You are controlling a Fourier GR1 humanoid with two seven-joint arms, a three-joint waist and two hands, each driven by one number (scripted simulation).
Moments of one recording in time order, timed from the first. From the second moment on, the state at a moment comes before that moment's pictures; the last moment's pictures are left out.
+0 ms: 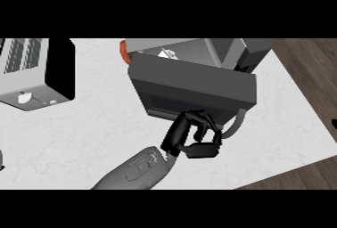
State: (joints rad) left arm -0.64 0.00 -0.87 -1.00 0.50 0.51 -0.38; right arm 0.22 -0.31 -0.28 -1.81 -0.20 0.51 -0.56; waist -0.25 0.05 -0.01
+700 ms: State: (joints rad) left arm -0.83 0.00 -0.77 -0.85 0.71 0.52 -0.43; right arm 0.15 -0.40 -0.31 -1.83 -0.29 0.55 -0.48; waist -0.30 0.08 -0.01
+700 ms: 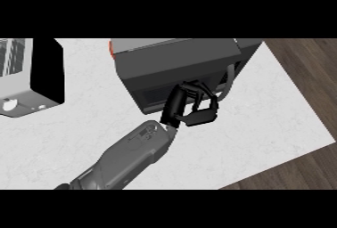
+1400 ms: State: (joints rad) left arm -0.85 0.00 -0.76 -0.81 0.82 0.51 -0.55; right arm 0.08 -0.46 -0.36 -1.80 -0.37 0.56 -0.42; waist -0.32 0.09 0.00
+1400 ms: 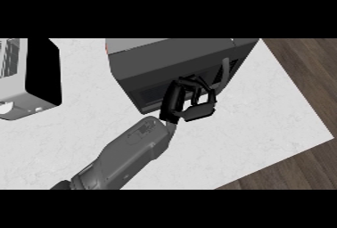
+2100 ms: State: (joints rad) left arm -0.87 0.00 -0.78 -0.78 0.89 0.50 -0.65; right arm 0.00 -0.55 -0.42 -1.75 -0.40 0.56 -0.39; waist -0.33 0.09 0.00
